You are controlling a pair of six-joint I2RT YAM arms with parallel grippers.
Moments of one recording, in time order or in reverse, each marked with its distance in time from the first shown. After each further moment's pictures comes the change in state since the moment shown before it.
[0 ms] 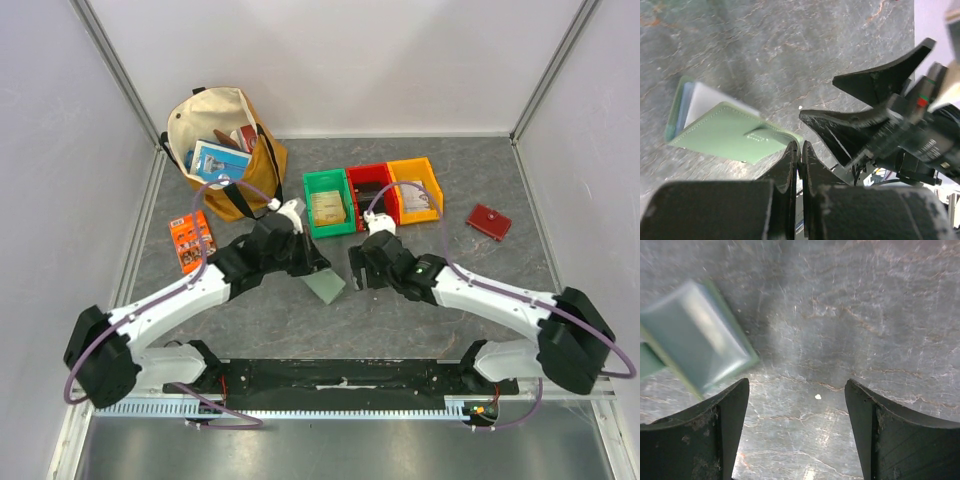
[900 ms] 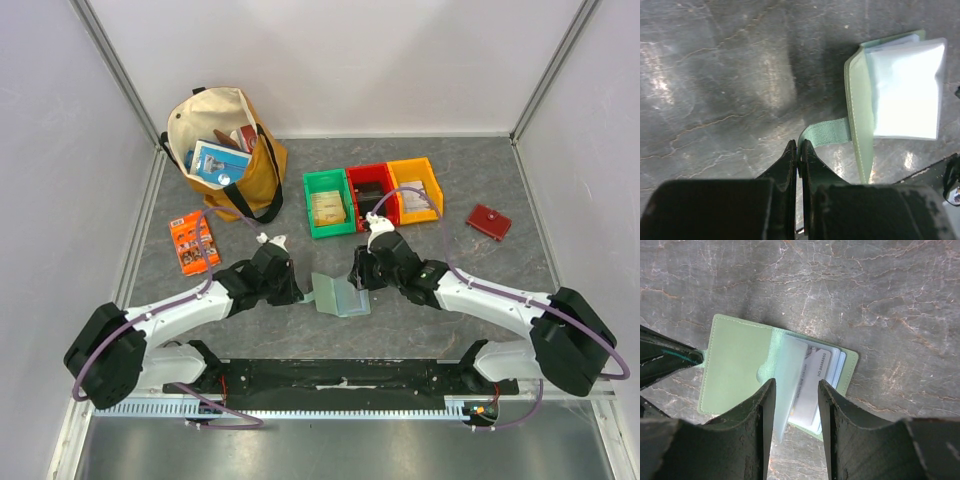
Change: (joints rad) left arm 0.010 0.039 -0.236 -0.002 -0.097 0.051; right arm -0.050 -0.047 -0.120 0.256 -0.212 0.026
